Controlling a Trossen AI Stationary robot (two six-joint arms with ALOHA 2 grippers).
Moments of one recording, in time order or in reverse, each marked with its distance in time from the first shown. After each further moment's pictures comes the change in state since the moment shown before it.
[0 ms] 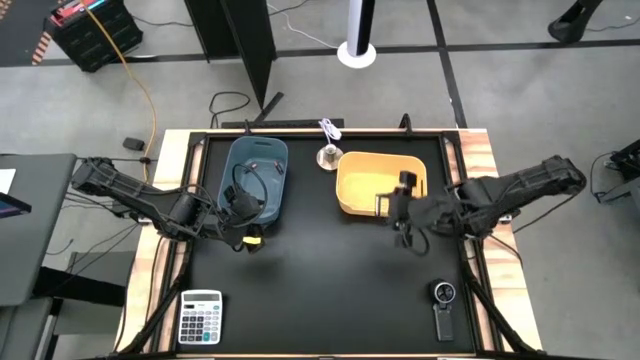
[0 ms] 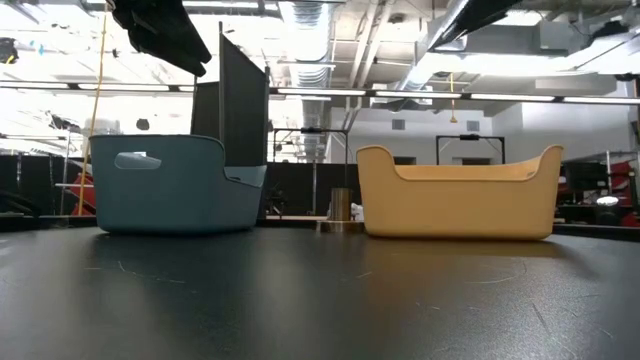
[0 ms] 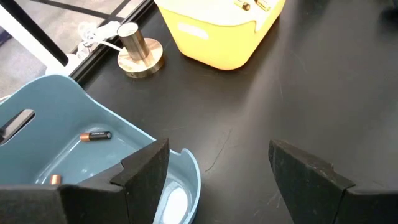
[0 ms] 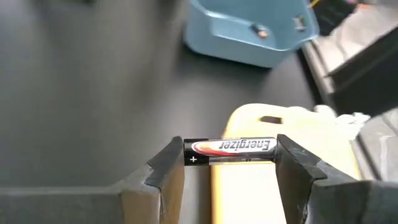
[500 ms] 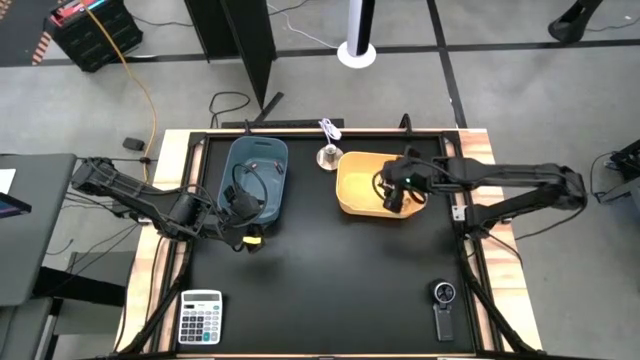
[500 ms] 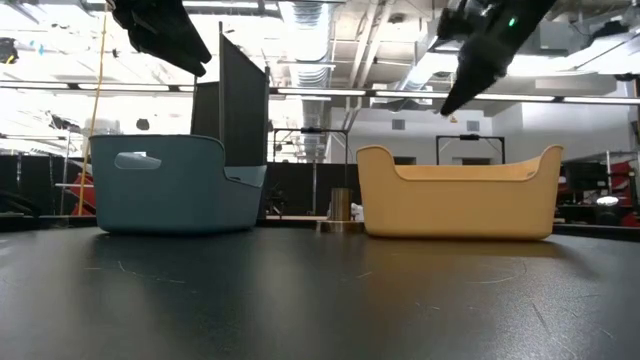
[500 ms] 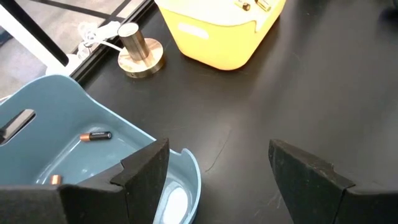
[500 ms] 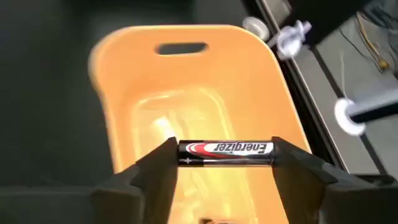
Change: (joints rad) left arm 0.000 0.000 0.000 0.000 -0.001 0.000; right arm -0.440 -0.001 -0.130 0.026 -0.112 -0.089
